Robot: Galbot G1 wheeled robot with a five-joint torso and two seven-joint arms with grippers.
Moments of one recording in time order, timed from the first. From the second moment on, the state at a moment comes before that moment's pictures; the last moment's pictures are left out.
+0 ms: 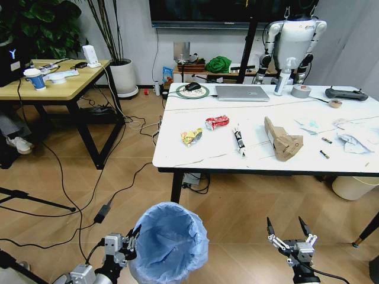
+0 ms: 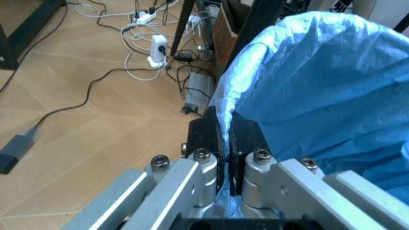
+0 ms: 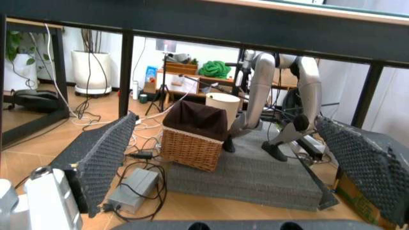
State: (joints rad) left arm 1.92 -1.17 -0.55 -2.19 -0.52 0.10 0.02; right arm -1.77 1.52 0.78 1.81 0.12 0.56 -0.23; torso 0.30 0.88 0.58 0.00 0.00
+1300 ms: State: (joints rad) left arm 1.96 -1.17 -0.51 -2.25 -0.66 0.13 -0.01; right arm -1.78 1.52 0.78 1.81 0.12 0.57 -0.23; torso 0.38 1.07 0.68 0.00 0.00
